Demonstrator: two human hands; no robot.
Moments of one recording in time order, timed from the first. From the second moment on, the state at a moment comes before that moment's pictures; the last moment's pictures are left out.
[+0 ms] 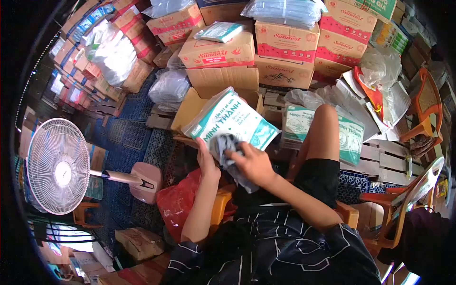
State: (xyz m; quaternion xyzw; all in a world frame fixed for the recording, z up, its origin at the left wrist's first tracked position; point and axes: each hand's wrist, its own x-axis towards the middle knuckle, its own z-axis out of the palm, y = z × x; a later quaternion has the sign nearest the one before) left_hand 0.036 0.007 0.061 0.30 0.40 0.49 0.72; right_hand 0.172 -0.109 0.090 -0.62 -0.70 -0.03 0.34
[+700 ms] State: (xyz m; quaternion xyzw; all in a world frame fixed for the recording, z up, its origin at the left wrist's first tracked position) left_hand 0.027 0.018 0.040 0.27 0.36 0.47 0.75; right_hand 0.171 -0.069 0.105 -0.54 -0.77 0.02 0.34
